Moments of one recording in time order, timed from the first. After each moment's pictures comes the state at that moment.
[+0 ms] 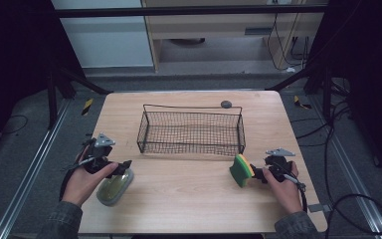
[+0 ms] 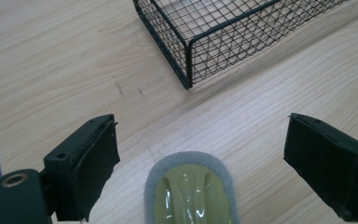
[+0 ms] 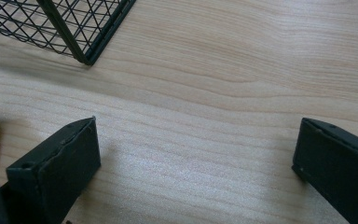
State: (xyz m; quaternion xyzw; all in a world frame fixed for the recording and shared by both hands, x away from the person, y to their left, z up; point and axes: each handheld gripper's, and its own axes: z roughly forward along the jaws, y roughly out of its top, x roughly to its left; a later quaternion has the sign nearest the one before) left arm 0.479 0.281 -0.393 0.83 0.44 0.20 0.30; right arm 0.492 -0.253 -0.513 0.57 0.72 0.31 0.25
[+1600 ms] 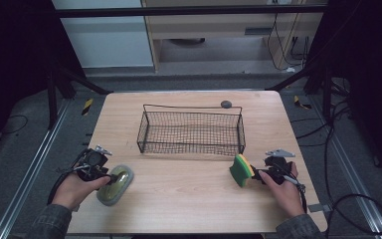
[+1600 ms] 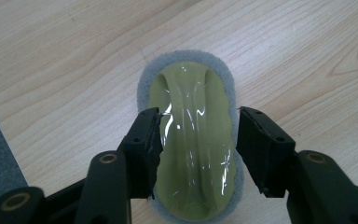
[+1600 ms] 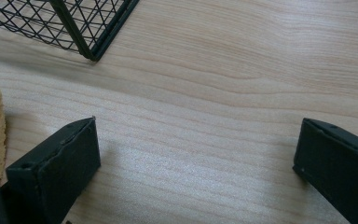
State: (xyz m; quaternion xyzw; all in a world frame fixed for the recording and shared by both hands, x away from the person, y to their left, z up) left arm 0.466 0.295 -0.408 0.86 0.47 0.11 0.17; right arm 0.490 -0.252 -0.513 0.56 0.73 0.31 0.24
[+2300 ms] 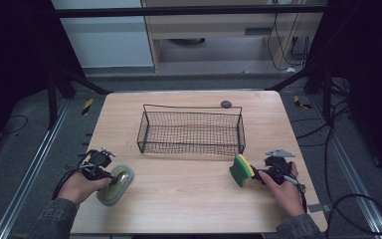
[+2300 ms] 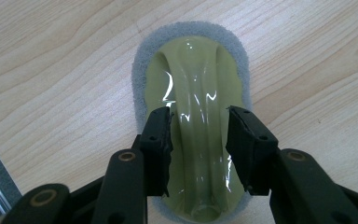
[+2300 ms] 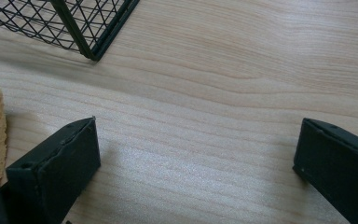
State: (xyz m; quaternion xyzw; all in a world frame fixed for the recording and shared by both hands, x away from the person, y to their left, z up) left arm 0.478 0.293 -0.425 0.87 0.47 0.08 0.13; right arm 0.489 -0.252 -0.513 0.57 0.72 0.31 0.24
